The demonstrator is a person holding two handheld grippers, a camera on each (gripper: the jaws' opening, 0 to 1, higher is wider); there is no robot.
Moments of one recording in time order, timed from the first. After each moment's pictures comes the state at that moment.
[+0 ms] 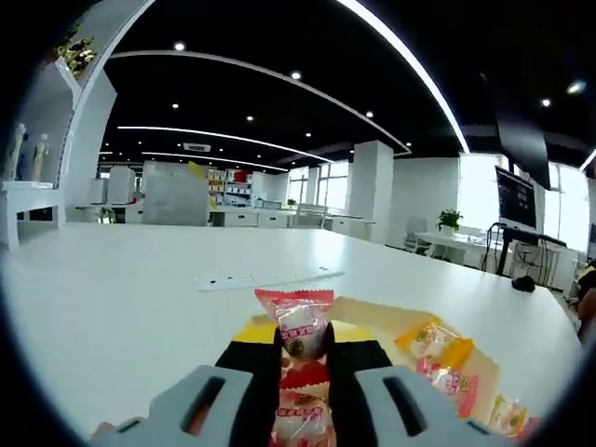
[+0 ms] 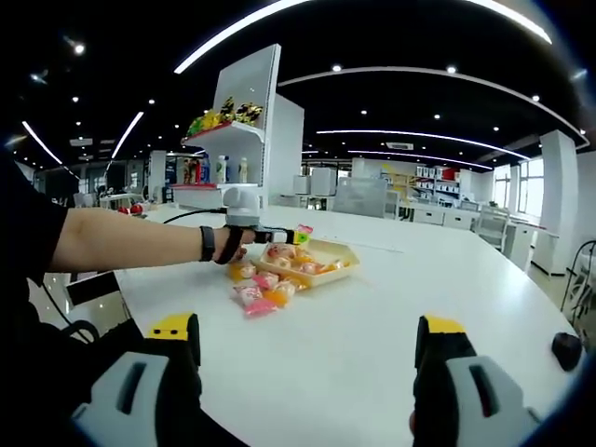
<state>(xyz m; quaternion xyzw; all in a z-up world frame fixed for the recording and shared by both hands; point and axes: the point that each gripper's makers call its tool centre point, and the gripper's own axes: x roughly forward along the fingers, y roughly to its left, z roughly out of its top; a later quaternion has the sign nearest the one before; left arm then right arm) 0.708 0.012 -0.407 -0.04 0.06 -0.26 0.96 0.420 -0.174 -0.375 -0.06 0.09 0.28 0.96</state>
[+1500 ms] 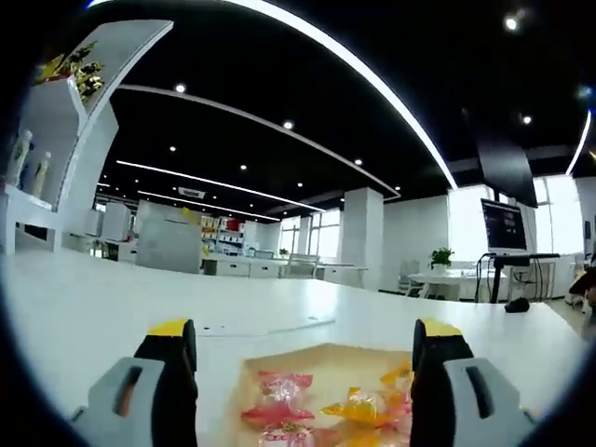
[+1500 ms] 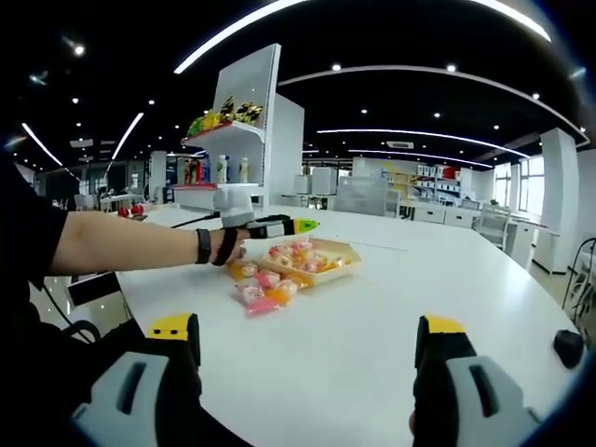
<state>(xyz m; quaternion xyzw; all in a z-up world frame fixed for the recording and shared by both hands) 0.686 0.009 -0.367 -0.06 -0.06 -0.28 0.96 0.420 -0.173 -0.376 -0.05 0.09 0.28 0.95</state>
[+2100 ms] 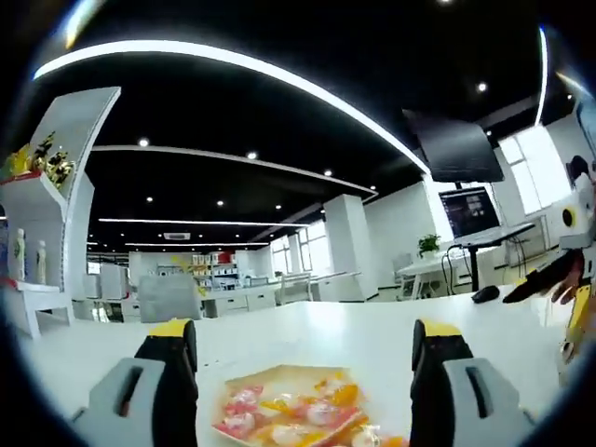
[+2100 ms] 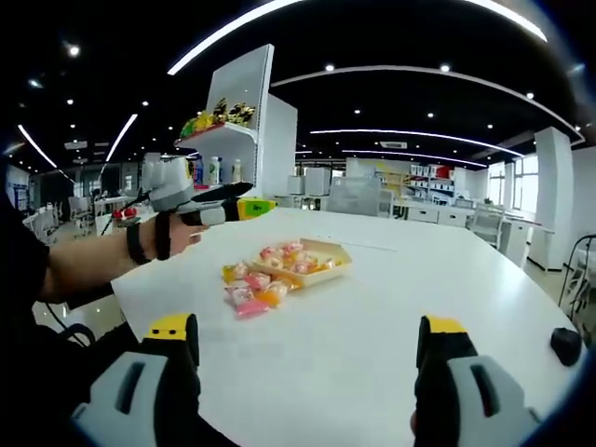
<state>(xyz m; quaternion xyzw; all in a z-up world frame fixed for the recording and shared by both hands) 0.545 -0.016 -0.297 0.05 -0.11 -0.30 0.95 0.430 -0.182 -0.375 -0.05 0.09 0.26 0.96</state>
